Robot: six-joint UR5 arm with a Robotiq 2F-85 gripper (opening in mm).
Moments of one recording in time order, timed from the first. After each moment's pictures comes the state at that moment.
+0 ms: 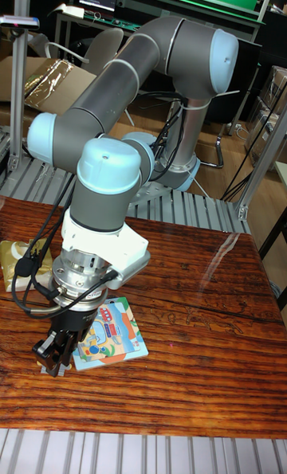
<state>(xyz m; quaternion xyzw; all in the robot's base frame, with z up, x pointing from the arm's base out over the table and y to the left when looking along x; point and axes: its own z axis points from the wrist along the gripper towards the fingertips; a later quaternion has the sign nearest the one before) 0.722 -0.096 0.030 -0.48 0.87 -0.05 0.06</state>
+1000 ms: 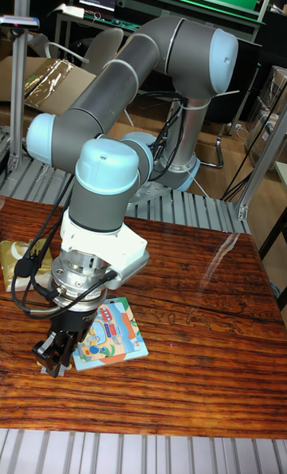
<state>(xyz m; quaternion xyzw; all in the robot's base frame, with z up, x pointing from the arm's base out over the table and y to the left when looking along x) 0.721 -0.095 0.029 -0.49 0.87 -0.05 0.06</state>
